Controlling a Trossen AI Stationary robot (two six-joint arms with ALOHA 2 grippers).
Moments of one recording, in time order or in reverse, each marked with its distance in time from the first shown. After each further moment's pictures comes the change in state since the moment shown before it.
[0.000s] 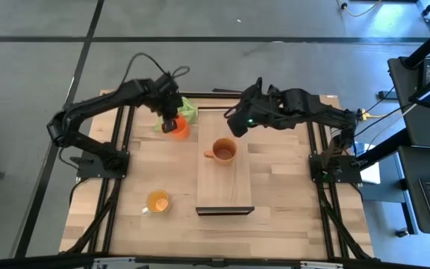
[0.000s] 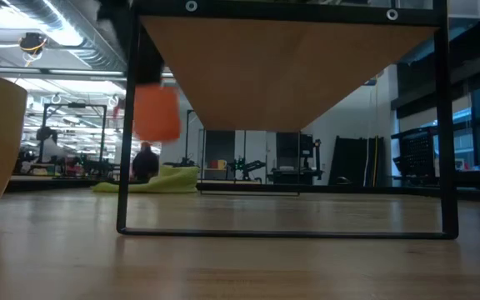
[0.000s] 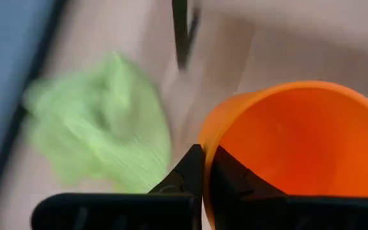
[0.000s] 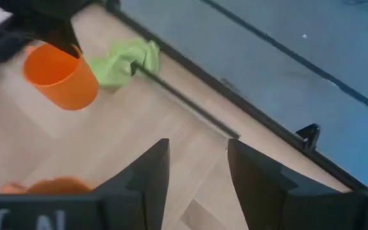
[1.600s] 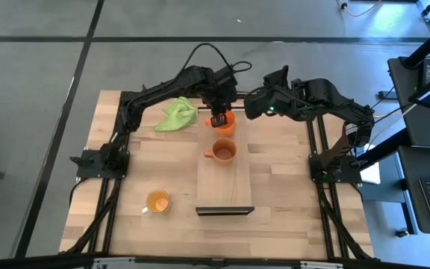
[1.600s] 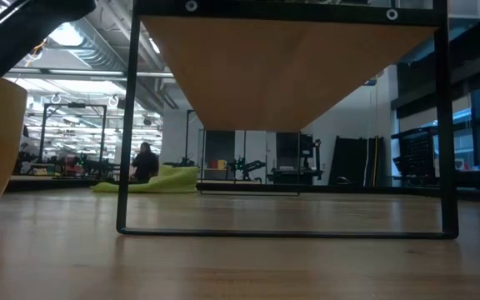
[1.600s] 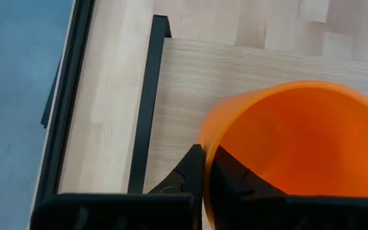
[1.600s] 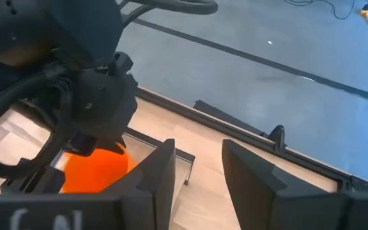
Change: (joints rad) left arm -0.241 0.767 1.184 -0.400 -0.068 -0.086; right arm -0.050 -0.158 -0.097 0.001 0.133 0.141
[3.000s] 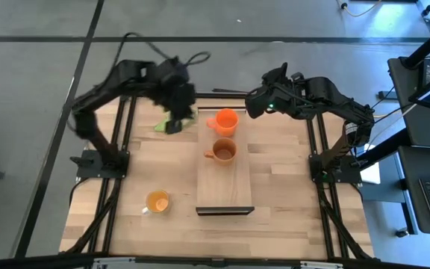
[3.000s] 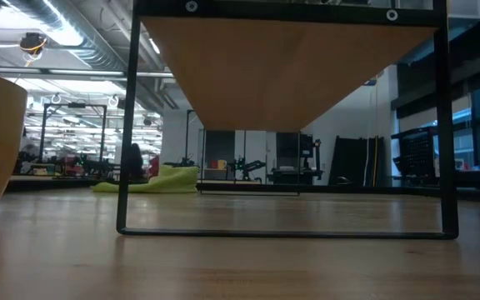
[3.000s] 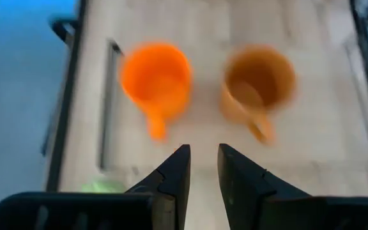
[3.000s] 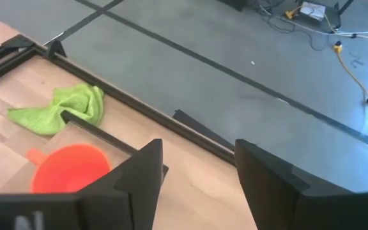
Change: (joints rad) left arm -0.085 -0.453 -0.125 -0.153 0.074 0.028; right arm -0.026 0.001 0.001 0.000 0.053 -0.157
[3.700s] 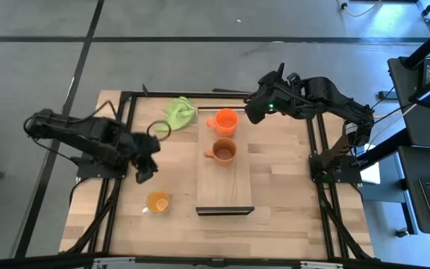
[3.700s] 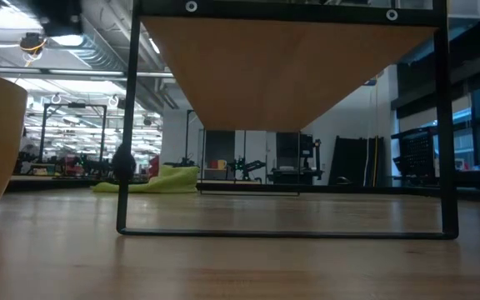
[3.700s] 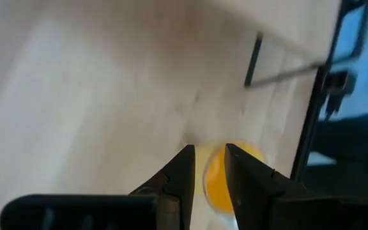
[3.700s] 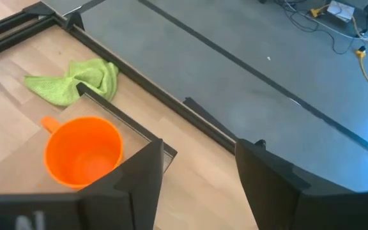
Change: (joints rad) left arm -0.465 -0.690 -1.140 0.385 -0.054 -0.876; right arm 0.000 0.000 0.000 0.000 -0.091 -0.106
